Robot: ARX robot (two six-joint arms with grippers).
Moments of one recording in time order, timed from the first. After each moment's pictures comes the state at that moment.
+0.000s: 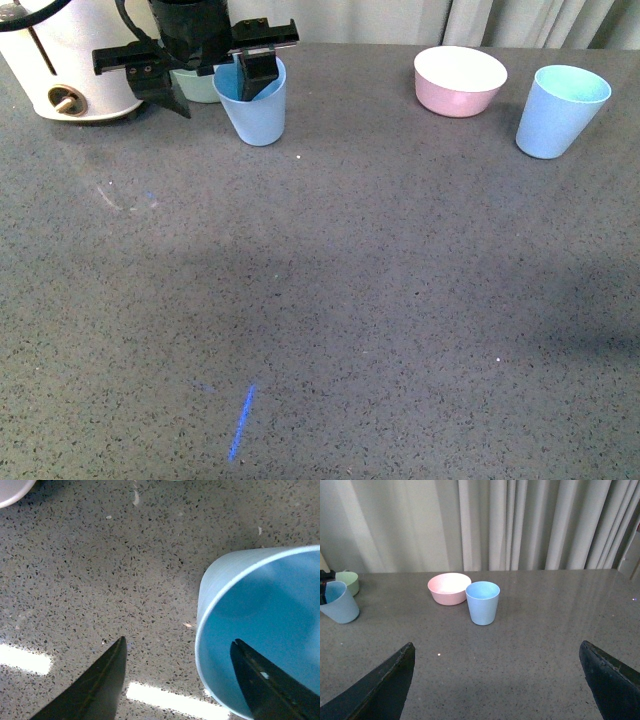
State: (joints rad) left arm -0.33 2.46 2.06 -0.73 -0.18 -0.56; right arm 0.00 0.00 0.02 0.00 0.00 0.00
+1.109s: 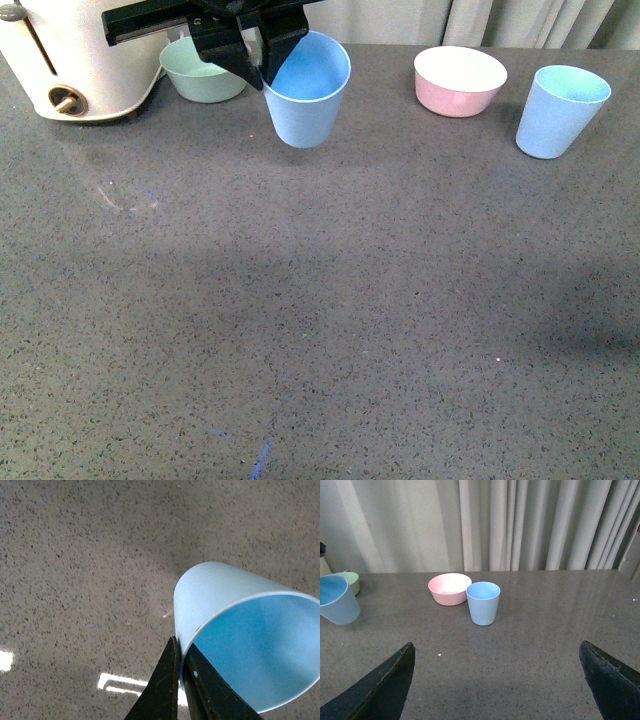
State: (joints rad) left arm -0.45 2.18 1.81 -0.72 -0.11 -0.71; right arm 0.00 0.00 0.02 0.00 0.00 0.00
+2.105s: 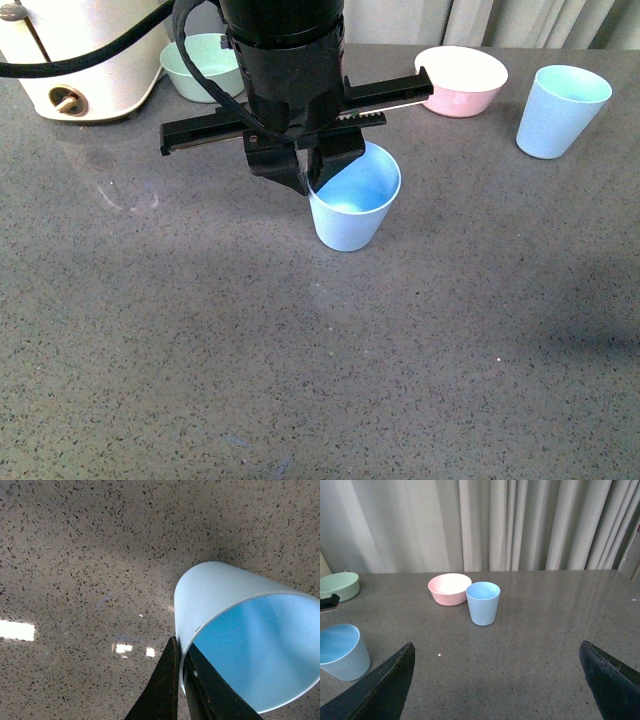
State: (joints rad) left arm -0.57 2.18 1.64 -0.71 -0.06 -0.75; right arm 0.00 0.00 0.02 0.00 0.00 0.00
